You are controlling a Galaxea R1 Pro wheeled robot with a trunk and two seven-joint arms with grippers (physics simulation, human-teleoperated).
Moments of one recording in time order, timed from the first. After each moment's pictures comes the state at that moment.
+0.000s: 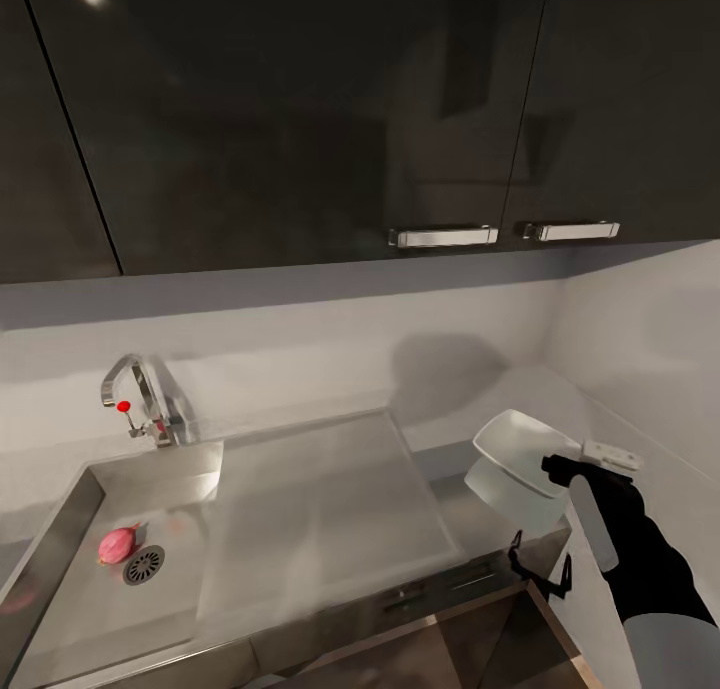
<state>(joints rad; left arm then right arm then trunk) 0.37 -0.01 0.10 -0.92 0.00 -0.07 -0.01 -0.55 -0.16 -0.17 -1.20 -0.30 0.70 -0.42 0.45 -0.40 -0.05</state>
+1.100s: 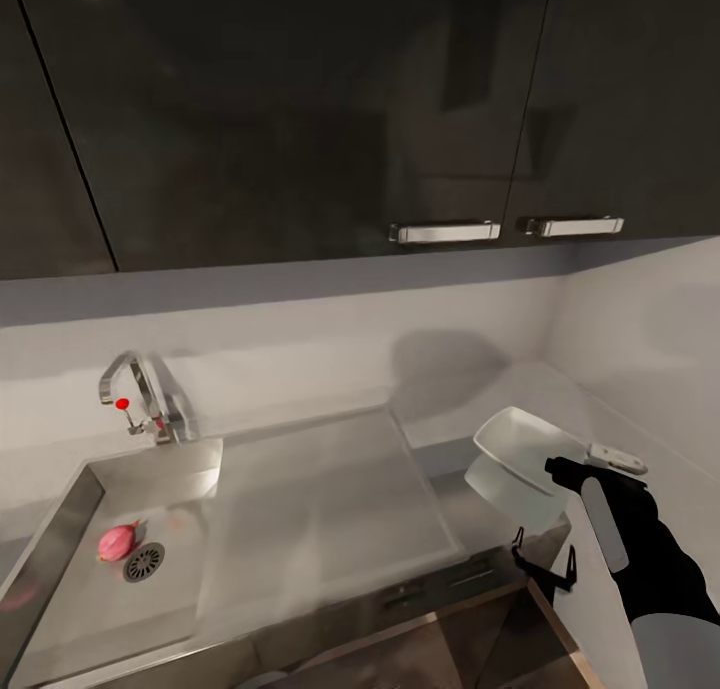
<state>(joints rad) 0.37 -0.01 0.10 -0.92 0.00 -0.07 -0.01 -0.55 -0.17 -0.23 -1.17 -0.30 0.70 -0.33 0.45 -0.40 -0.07</state>
